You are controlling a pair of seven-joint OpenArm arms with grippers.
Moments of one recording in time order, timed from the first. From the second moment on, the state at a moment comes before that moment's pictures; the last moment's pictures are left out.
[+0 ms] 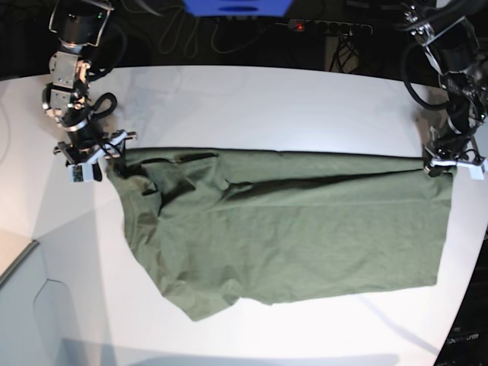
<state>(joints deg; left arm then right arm) -7.2 -17.9 -38.9 44.8 -29.0 -25.5 25.3 -2.0 5.4 27.1 60.6 -12.3 33.9 2.9</state>
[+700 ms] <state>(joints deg) -8.2 -19.2 -38.9 45.2 -29.6 -25.5 31.2 0.8 4.0 33.3 60.3 -12.1 30.2 2.9</state>
